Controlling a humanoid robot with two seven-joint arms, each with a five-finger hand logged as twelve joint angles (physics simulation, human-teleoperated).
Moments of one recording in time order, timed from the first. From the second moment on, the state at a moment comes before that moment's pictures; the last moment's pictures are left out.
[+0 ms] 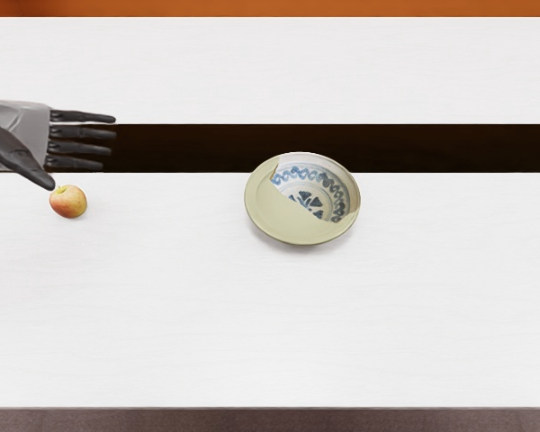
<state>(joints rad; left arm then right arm) -1.12 1.07 -0.37 -1.27 -0.23 -0.61 0.61 -0.05 0.00 0.09 0.10 -0.05 0.22 -0.41</state>
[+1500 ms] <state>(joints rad) -0.95 0.77 -0.22 -1.37 1.03 0.19 0.61 -0.02 0.00 0.10 0.10 -0.04 0.22 -0.41</state>
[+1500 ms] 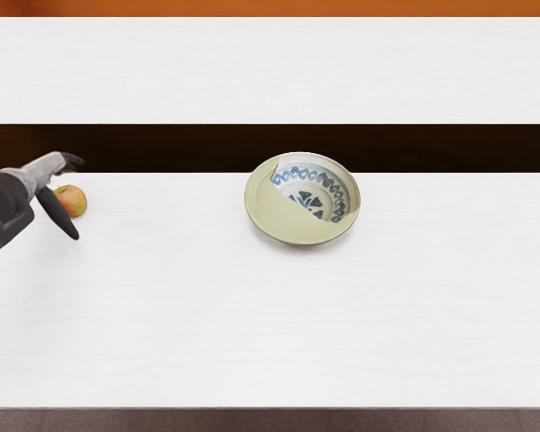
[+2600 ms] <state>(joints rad) -0.94 0.67 -0.18 -1.27 1.03 0.31 0.61 -0.02 0.00 0.09 0.10 -0.04 0.22 -0.41</state>
